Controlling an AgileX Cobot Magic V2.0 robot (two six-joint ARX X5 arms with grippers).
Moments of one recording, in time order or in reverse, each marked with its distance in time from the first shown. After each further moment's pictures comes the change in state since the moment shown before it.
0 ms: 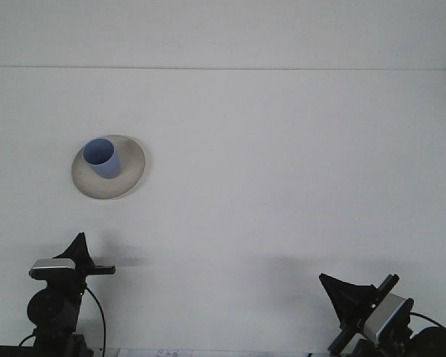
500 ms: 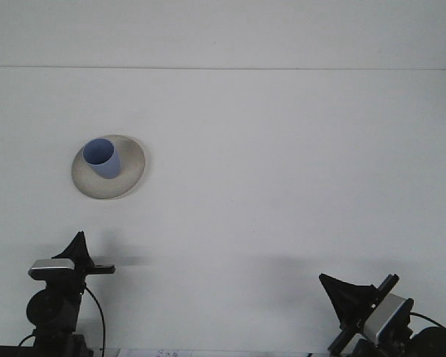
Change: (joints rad) left arm 0.000 -0.001 0.000 0.012 0.000 0.000; right arm 0.000 0.000 0.000 0.000 0.000 0.000
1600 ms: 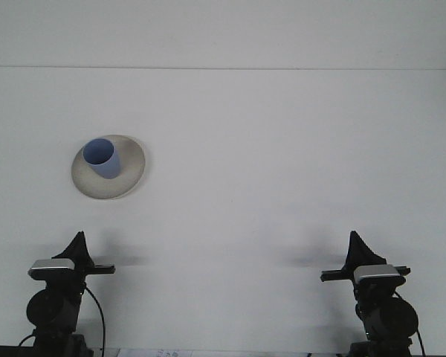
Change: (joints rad) left arm 0.000 0.000 0.000 0.000 0.000 0.000; right arm -0.792 -0.064 -0.569 0.618 -0.116 -0.032
